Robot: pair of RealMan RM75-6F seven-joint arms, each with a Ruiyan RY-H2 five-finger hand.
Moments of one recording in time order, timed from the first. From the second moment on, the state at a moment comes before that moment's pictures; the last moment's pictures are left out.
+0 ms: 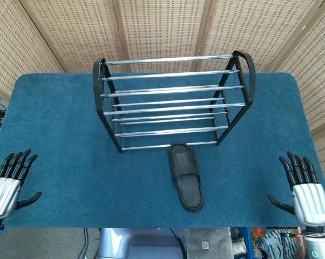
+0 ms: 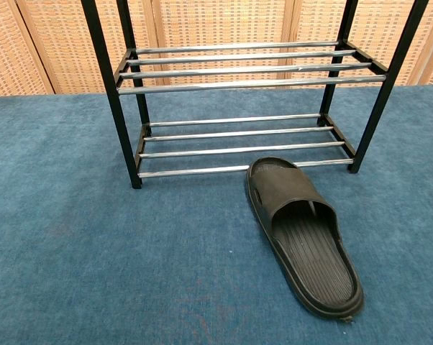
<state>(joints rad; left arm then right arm) -0.09 -1.14 0.01 -1.62 1.65 1.55 0.10 0.04 -1.17 0.06 -1.64 -1.66 1.64 -0.10</state>
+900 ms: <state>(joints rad) -0.09 -1.14 0.00 -1.63 1.63 1.54 0.08 0.31 -1.13 -0.04 -1.61 -1.82 1.14 -0.18</state>
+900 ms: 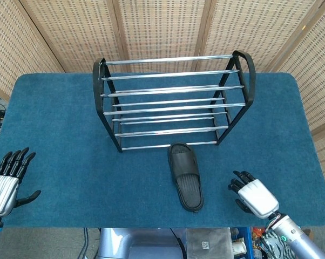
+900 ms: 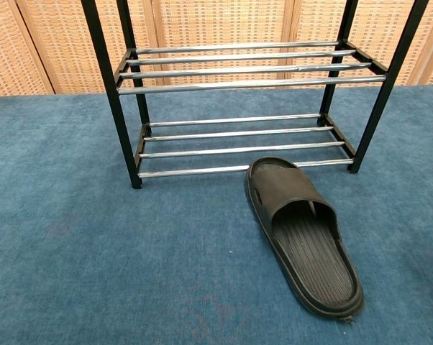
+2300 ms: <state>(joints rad) -0.10 -1.12 0.00 -1.62 1.62 1.53 0.03 0.53 -1.45 0.00 -1.83 -1.39 0.79 -0.78</state>
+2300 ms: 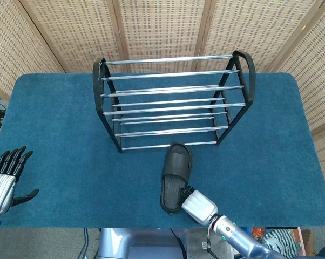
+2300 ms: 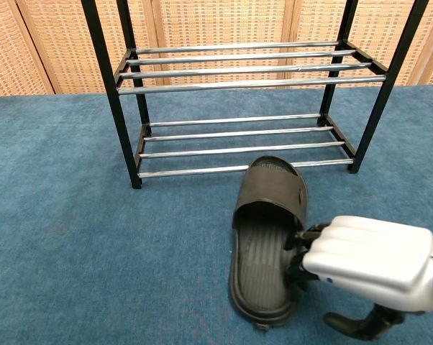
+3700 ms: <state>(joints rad) -0.13 -1.11 -0.02 -1.61 1.54 1.45 -0.02 0.94 -1.51 0.06 -1.64 -1.45 0.55 -0.85</state>
